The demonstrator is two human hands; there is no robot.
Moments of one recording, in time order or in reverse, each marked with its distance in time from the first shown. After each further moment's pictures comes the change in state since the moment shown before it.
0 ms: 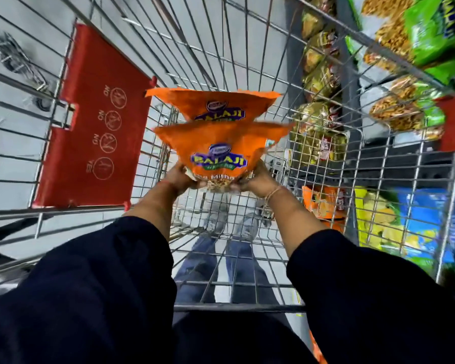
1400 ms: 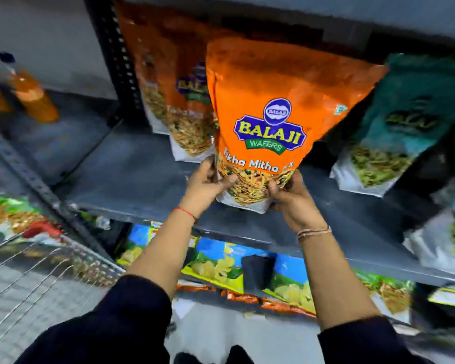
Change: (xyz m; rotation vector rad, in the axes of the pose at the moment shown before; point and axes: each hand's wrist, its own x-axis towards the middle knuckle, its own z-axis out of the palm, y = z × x) left_hand -0.407 0.056 0.454 0.447 -1.226 0.946; right_hand -0.547 0.200 -0.168 1.007 1.461 -0.570
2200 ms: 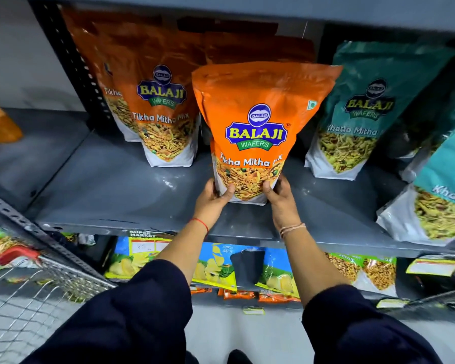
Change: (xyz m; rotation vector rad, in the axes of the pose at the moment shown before) left_hand 0.018 -0.072 0.051 0.035 -0.080 -0.123; right_hand 0.005 0.035 -0.040 -0.054 0.213 -0.096
